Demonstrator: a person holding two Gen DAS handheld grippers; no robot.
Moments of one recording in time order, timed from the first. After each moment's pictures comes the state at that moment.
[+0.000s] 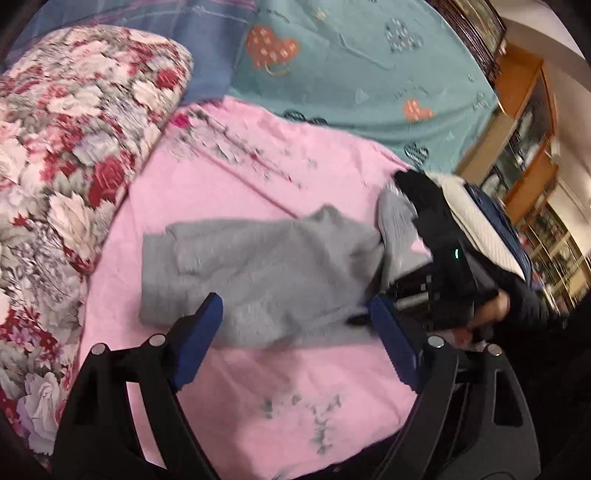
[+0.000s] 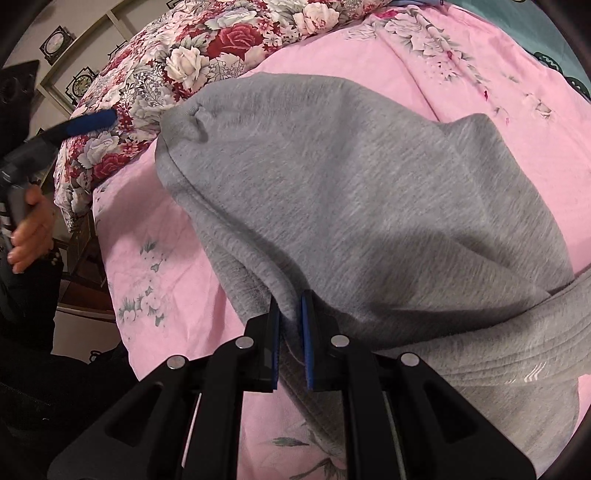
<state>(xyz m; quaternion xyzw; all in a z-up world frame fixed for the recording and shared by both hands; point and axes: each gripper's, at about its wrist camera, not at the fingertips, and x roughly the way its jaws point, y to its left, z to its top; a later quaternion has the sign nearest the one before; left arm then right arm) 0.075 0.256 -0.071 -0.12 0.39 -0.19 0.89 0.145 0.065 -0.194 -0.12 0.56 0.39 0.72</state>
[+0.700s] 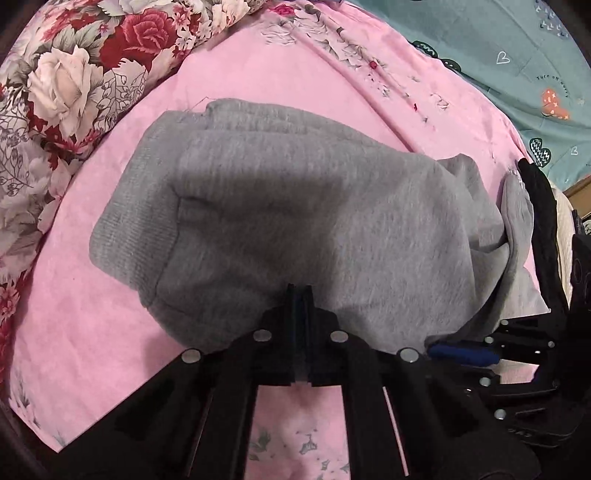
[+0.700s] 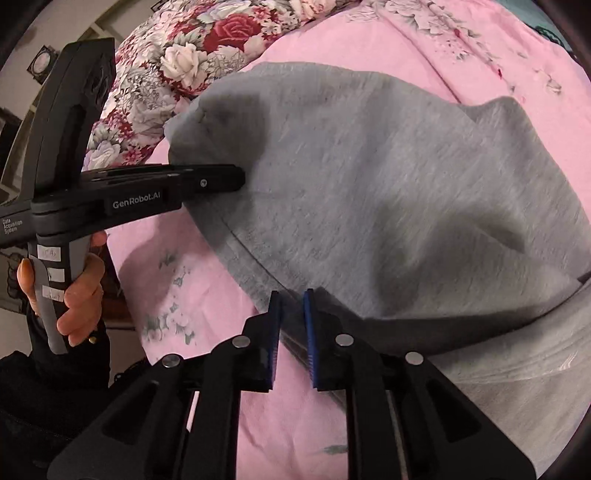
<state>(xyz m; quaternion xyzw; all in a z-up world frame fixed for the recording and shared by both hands) 0.141 0.218 -0.174 -0.16 0.55 -0.02 0.82 0.147 0.089 -0.197 -0.08 0.59 0.37 0.71</state>
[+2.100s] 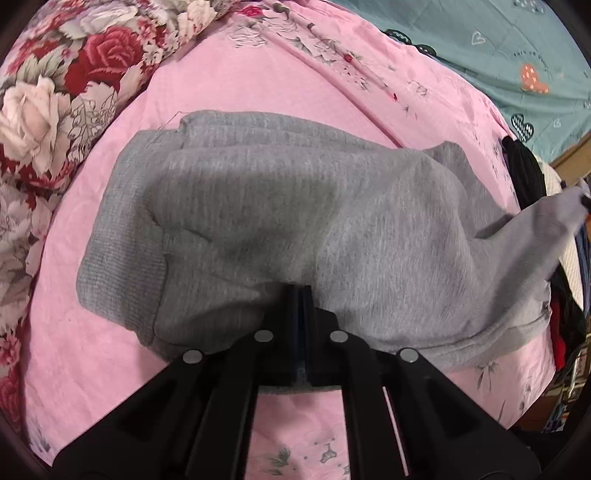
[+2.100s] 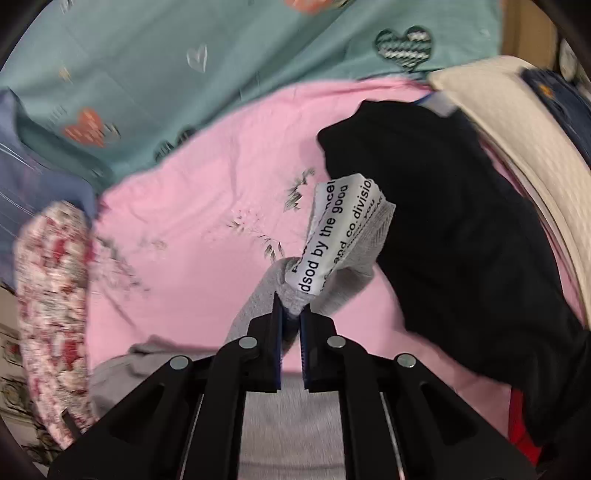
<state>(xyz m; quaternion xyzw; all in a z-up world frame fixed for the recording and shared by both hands) 0.157 0.213 -0.174 -0.12 0.55 -0.07 0.82 0.222 -0.279 -0.025 0.21 0.49 -0.04 0.85</state>
